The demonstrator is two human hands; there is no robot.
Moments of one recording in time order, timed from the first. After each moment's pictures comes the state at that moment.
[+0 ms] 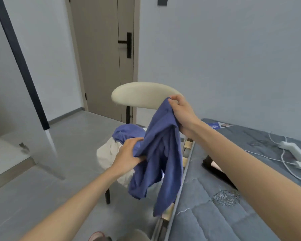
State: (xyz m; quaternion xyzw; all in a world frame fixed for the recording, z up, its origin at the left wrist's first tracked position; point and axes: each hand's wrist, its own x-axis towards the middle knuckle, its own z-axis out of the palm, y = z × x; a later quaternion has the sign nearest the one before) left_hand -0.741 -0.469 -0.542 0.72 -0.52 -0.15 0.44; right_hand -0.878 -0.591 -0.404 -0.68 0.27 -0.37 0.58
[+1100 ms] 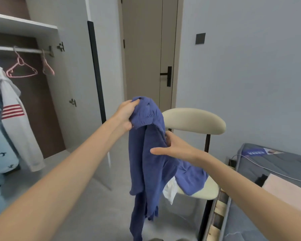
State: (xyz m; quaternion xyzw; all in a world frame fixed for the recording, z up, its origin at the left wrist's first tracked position) left_hand -0.683 -0.315 -0.296 0.53 -0.22 -0.27 0.78; right_hand -0.824 -0.425 -0.378 -0.87 0.14 -0.11 0.46
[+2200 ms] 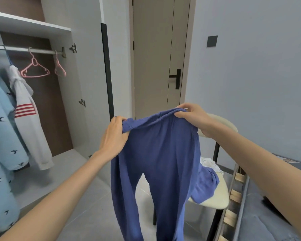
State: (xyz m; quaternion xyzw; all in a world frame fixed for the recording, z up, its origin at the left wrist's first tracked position) left_hand -0.618 -0.263 -0.370 0.81 -0.38 0.20 0.41; right_hand -0.781 -0.459 -0.298 -0.82 0.19 -0.28 0.45
